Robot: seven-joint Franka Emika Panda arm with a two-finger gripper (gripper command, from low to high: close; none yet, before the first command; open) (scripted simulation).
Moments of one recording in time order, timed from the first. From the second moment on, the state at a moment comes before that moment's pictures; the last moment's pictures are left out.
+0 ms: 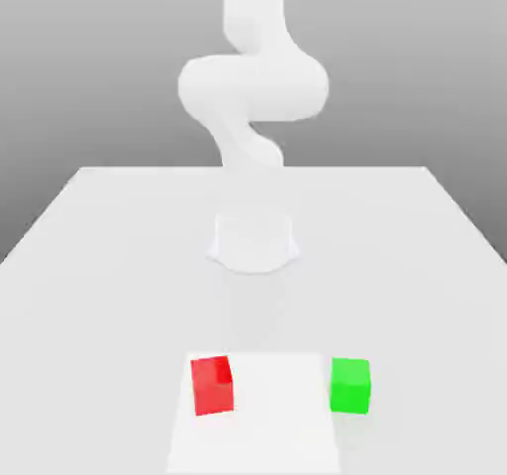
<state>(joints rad) -0.01 -0.71 0.00 -2.35 -0.03 2.35 0.78</state>
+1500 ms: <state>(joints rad) -0.01 0.00 0.01 -2.74 0.02 2.75 0.64</state>
